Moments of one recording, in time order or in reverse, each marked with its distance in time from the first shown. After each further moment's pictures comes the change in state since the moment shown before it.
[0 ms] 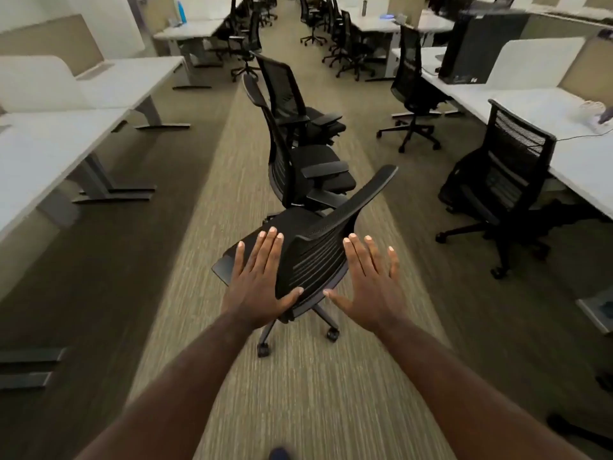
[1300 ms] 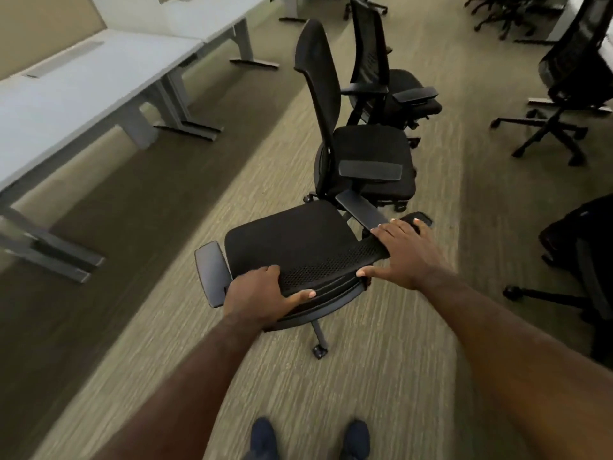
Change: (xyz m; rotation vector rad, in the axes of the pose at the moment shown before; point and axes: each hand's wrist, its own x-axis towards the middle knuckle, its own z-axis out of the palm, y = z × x) left_hand 0.223 0.092 0.113 -0.013 -0.318 -0.620; right_hand 0.332 0.263 0.086 -0.076 -0.377 -0.478
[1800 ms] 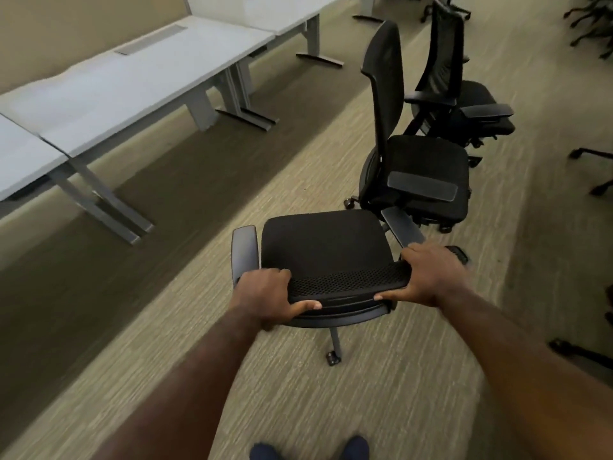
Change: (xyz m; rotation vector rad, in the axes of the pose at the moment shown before) left_hand -0.009 -0.031 -0.016 0.108 -0.032 -0.002; right_hand 0.039 -0.014 -0.007 -0.074 0.043 -0.200
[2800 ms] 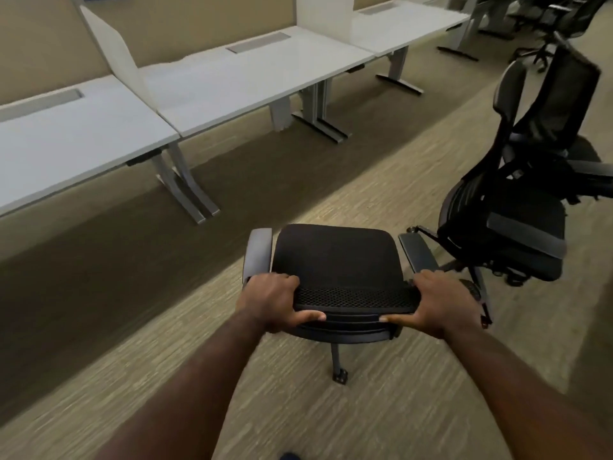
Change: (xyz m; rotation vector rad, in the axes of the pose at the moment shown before) left_hand -0.092 -0.206 0.022 -0.081 0.071 -0.129; right_hand 0.068 -0.211 -0.009 0.034 0.073 -0.128
